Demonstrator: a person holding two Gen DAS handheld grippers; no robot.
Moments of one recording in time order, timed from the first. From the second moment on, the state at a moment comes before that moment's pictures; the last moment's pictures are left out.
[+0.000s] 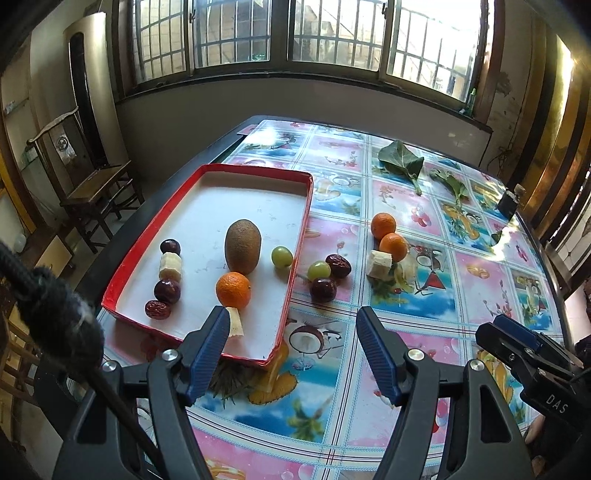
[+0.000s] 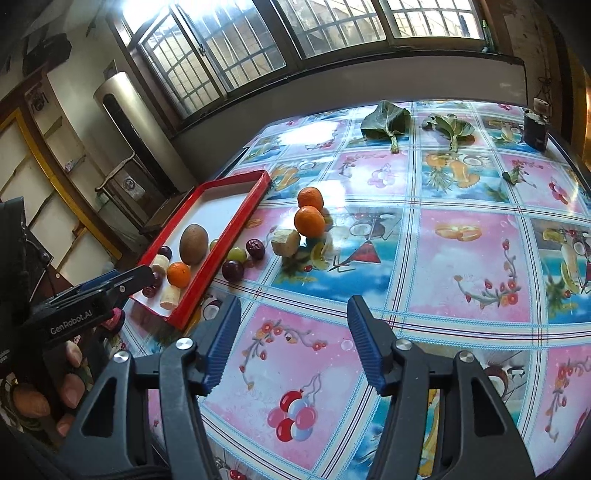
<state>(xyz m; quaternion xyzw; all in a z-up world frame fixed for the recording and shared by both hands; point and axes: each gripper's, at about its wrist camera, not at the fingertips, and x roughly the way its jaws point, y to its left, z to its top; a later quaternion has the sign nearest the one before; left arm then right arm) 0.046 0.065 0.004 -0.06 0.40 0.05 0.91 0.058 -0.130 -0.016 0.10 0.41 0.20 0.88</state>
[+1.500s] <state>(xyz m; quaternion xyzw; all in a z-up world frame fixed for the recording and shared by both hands) 0.112 0.063 -0.046 -0.11 0.47 -0.05 0.87 0.165 -0.101 -0.034 0.08 0.43 0.20 0.88</state>
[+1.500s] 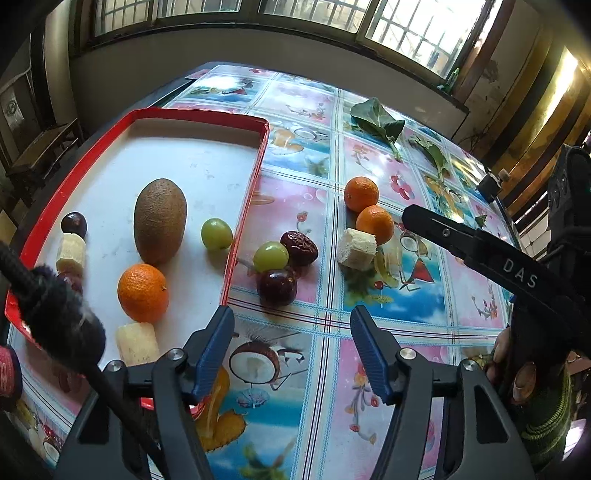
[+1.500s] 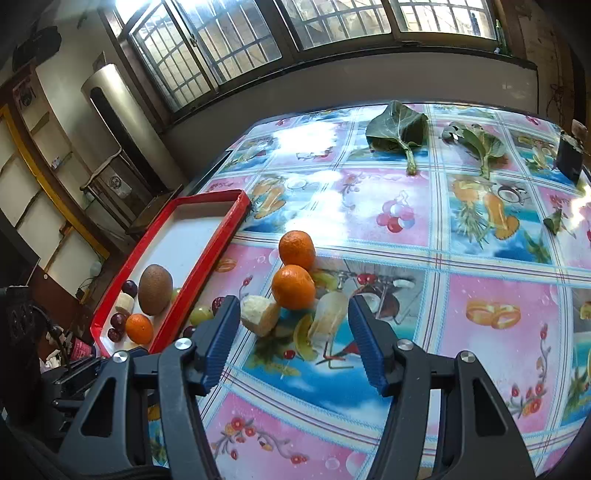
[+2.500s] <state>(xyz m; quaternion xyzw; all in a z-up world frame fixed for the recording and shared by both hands) 0.141 0.062 -0.060 -0.05 0.47 -0.04 0.88 0.235 -0.070 -0.067 0.06 0.47 0.20 0.86</state>
